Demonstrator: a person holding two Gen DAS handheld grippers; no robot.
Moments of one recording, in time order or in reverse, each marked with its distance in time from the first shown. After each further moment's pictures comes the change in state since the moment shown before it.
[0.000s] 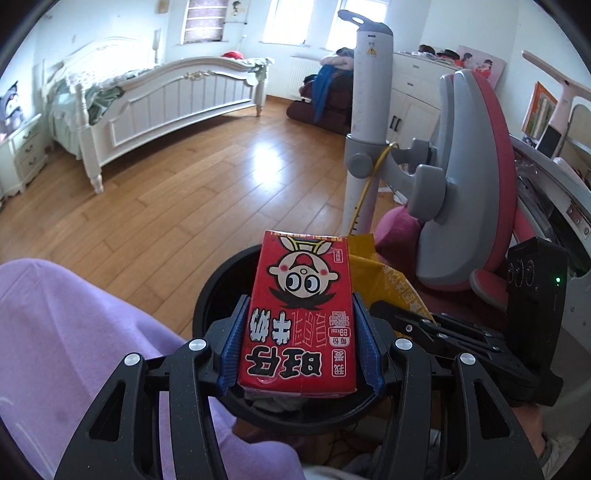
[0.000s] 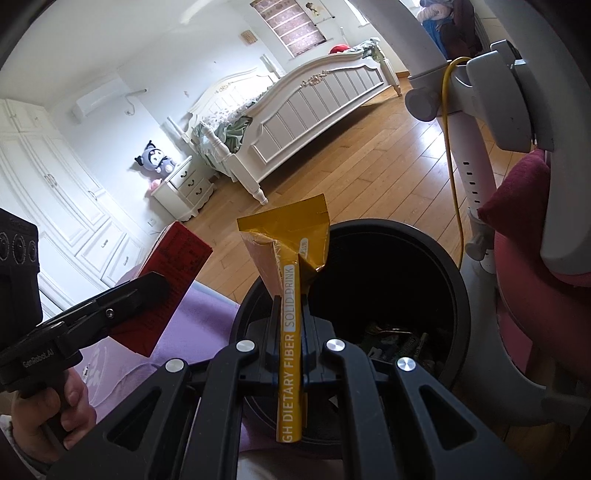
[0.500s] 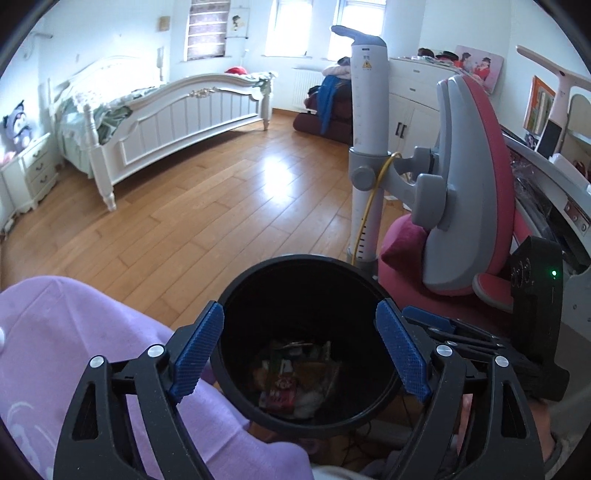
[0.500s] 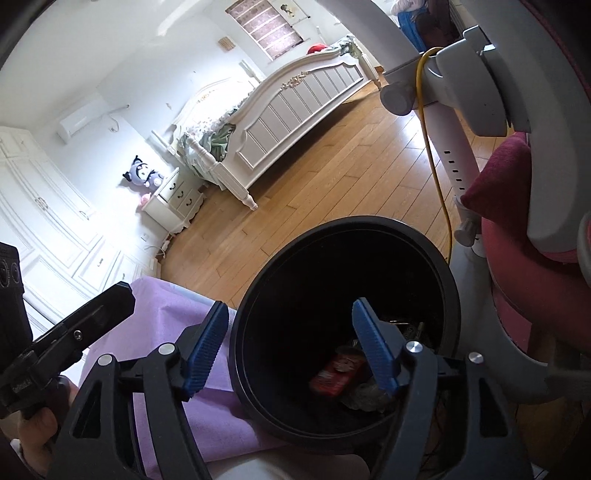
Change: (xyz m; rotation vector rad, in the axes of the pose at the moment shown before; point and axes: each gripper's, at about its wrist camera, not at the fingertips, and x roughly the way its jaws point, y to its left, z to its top) left arm -0.026 -0.008 0.001 0.039 -0.054 0.062; right arm -0.011 0.002 0.000 0.079 -0.010 -0.025
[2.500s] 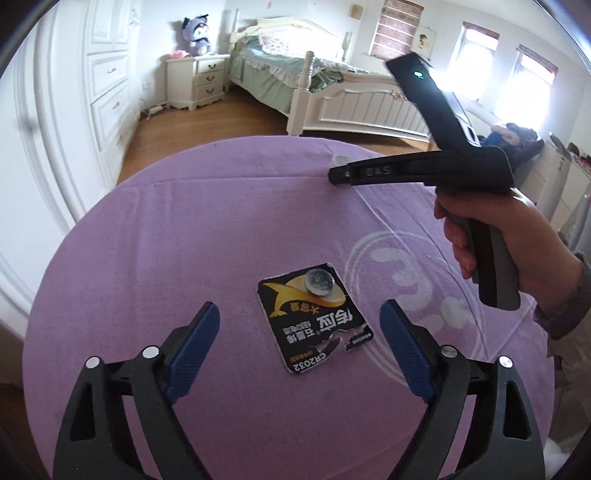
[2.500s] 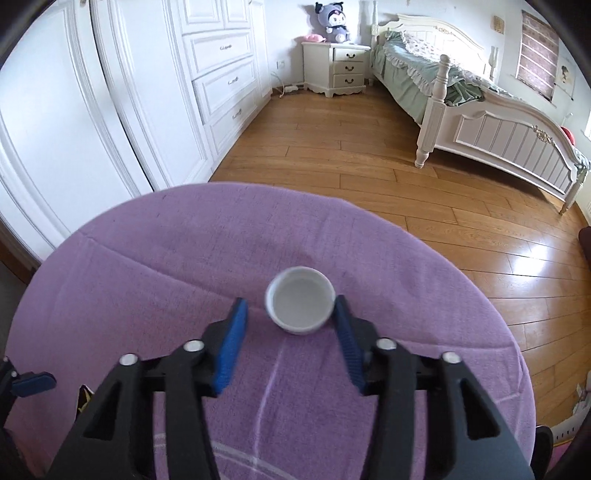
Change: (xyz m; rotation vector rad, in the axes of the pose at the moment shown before) left arm -0.198 0.293 -0.195 -0.473 0.016 0.397; right arm 0.248 0.405 -0.102 -0.955 0.408 0.091
